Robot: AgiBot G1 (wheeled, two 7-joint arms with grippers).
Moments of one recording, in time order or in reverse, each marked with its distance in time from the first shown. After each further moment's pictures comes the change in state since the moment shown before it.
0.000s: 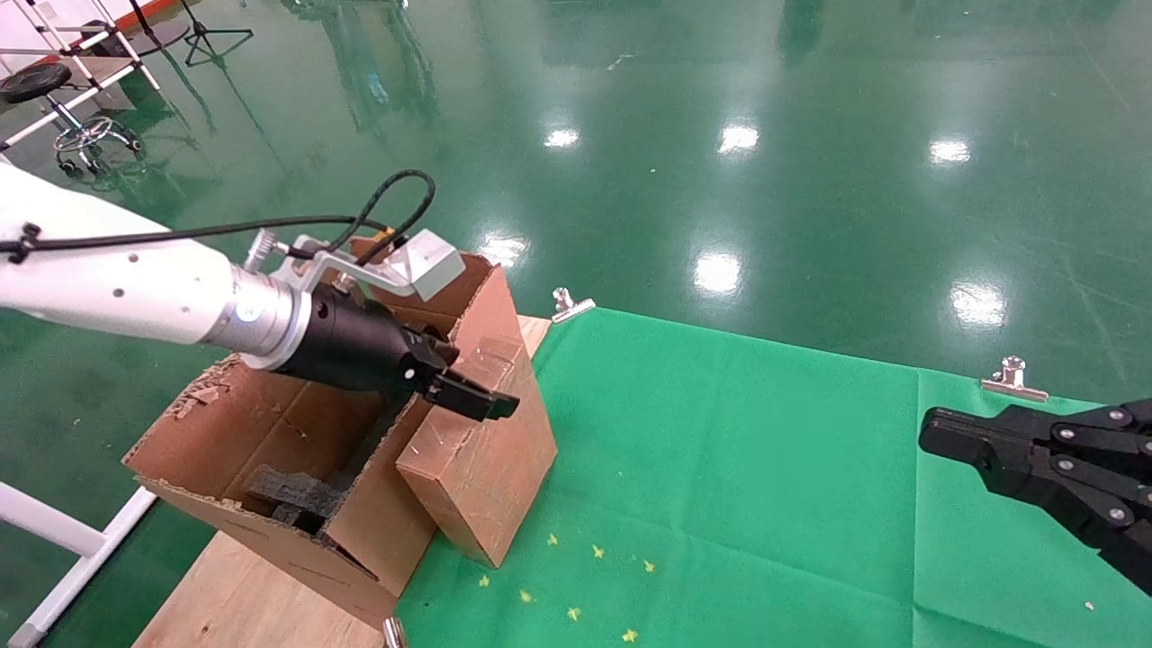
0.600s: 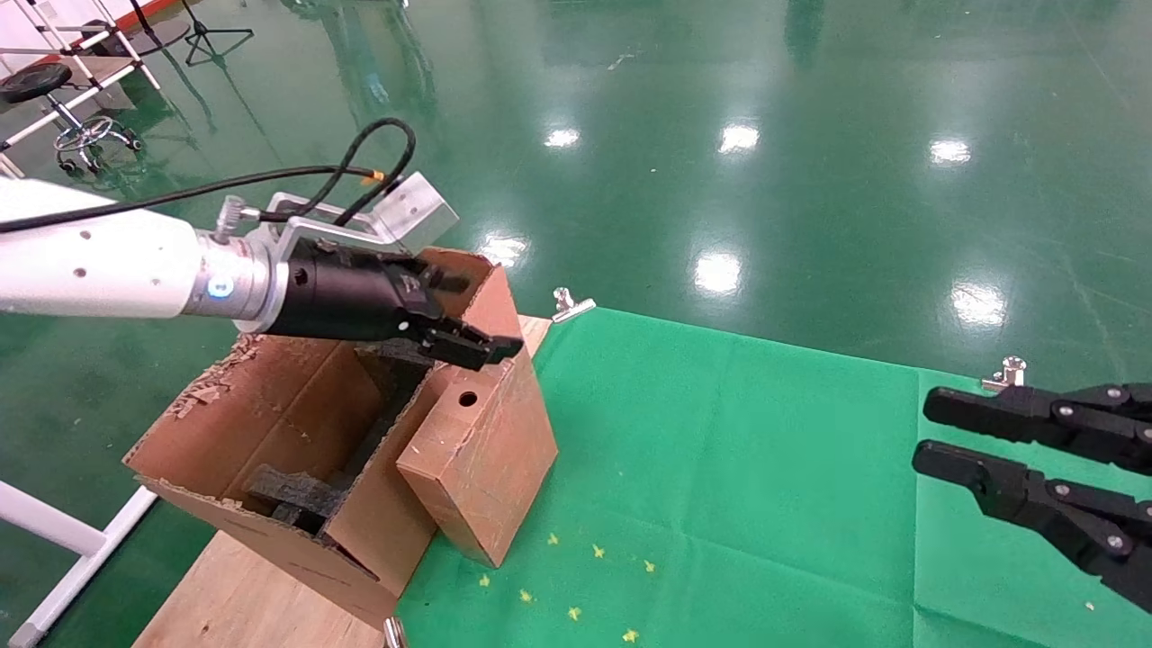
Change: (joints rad) left arm 0.038 -0.040 -0.073 0.006 -0.104 -0.123 0.305; right arm 0.000 0.000 0.000 0.000 0.000 0.000 0.000
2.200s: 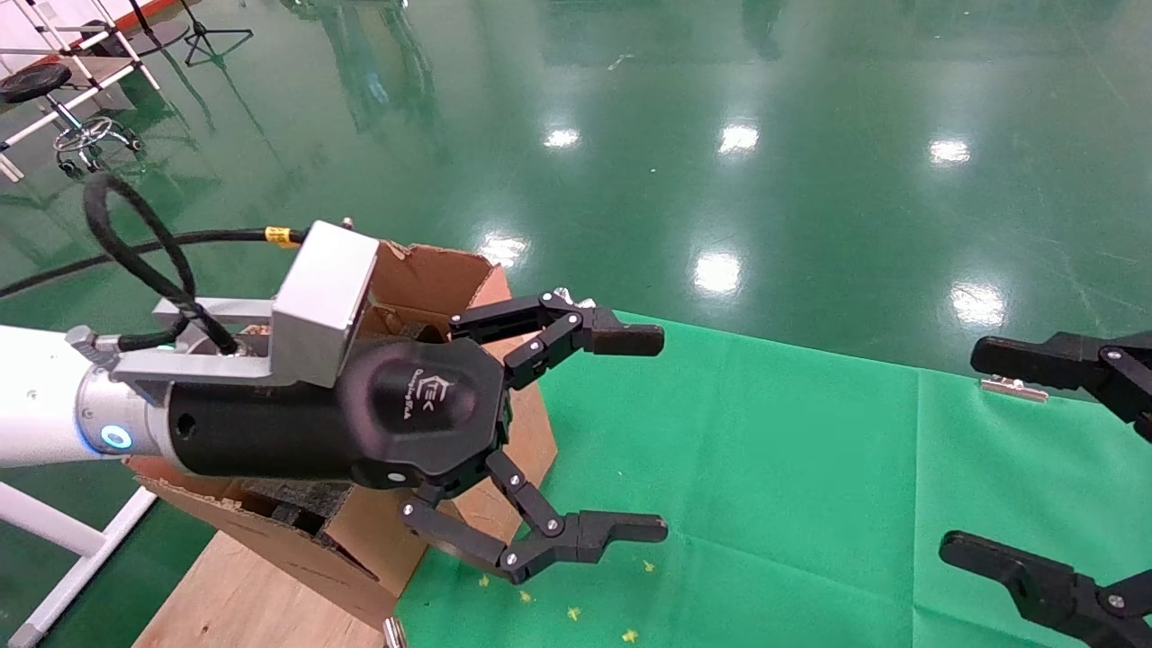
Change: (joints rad) left arm 0.412 -0.022 -0.284 0.054 -0.970 0.146 0.784; right arm 0.000 0.000 0.000 0.000 0.000 0.000 0.000
